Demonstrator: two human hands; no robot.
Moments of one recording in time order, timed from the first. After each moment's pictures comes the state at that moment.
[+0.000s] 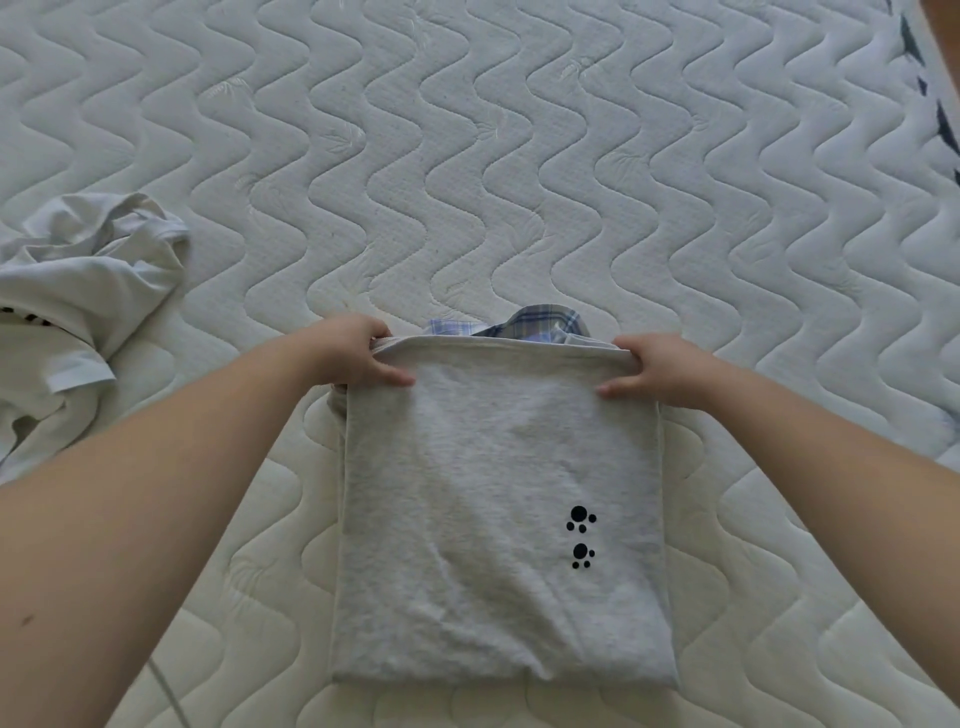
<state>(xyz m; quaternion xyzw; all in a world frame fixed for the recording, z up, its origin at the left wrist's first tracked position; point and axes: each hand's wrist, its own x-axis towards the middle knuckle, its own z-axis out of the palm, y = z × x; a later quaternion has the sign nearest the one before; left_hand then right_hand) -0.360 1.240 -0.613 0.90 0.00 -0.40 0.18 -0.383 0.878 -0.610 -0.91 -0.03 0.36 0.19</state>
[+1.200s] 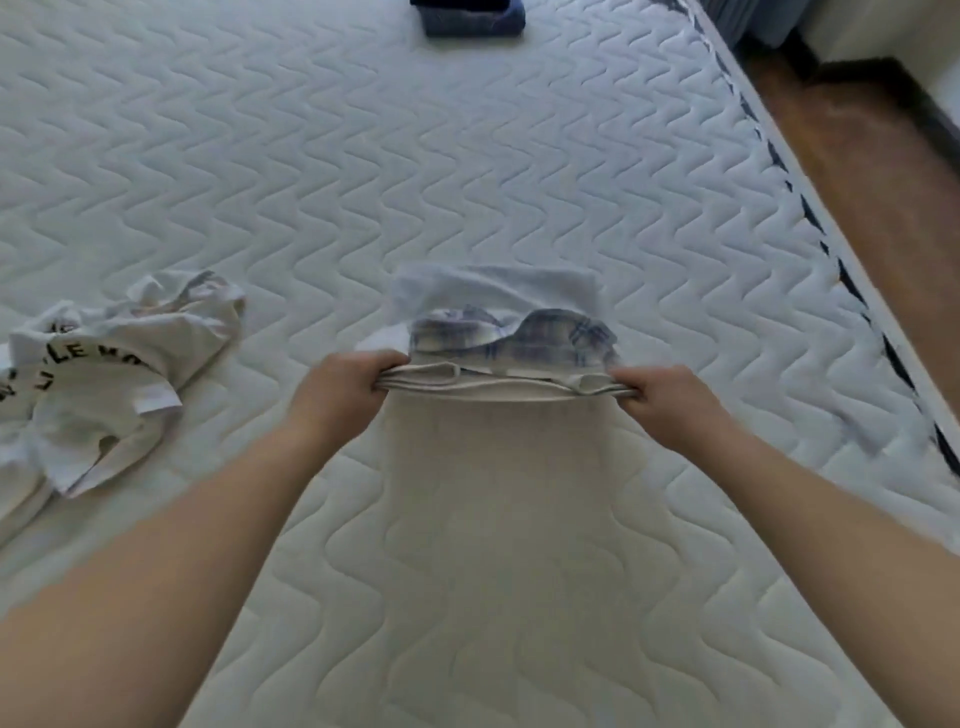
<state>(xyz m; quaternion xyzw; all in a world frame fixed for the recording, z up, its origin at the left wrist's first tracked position) -0.446 1.229 -0.514 0.97 -0.09 -0.06 0.22 -0.461 0.869 -0.517 -0.97 -0.05 0.11 0.20</state>
